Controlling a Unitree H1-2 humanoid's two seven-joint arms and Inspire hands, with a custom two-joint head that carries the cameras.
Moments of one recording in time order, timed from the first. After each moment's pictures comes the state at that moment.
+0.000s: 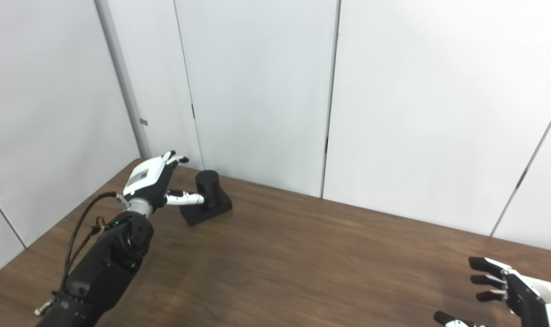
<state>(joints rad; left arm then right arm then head) -0.42 0.52 -0.04 0.22 0.66 0.39 -0.01 -0.06 -0.18 -0.05 -0.16 -0.29 -0.07 -0.08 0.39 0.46</state>
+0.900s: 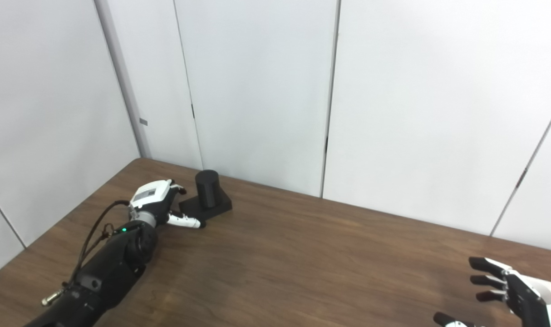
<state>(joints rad) -0.48 0.55 -0.18 0.44 0.70 0.42 -0.05 -0.05 -0.18 -0.05 -0.20 -0.29 -0.05 -0.07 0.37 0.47</state>
